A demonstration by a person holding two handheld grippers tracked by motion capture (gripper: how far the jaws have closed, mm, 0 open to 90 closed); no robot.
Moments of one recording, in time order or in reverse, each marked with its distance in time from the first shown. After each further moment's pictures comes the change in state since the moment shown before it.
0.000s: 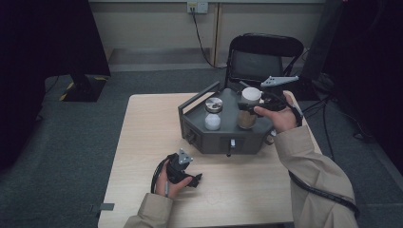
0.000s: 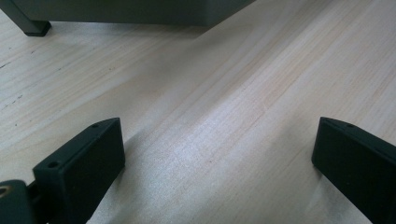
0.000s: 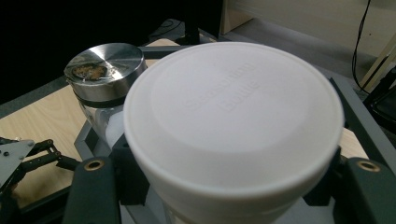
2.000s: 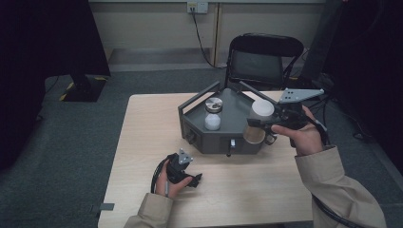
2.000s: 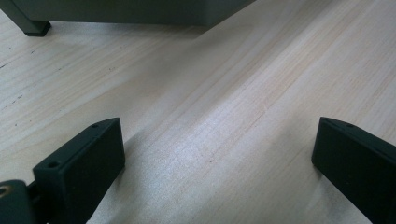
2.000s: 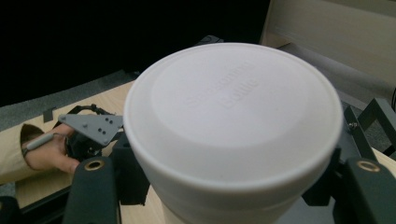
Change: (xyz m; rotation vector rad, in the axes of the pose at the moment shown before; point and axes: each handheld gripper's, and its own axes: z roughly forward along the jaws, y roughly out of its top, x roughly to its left) left arm 0.000 0.000 0.000 -0.001 0.000 0.001; right arm 0.021 -0.017 -0.068 -0.076 0.145 -0.106
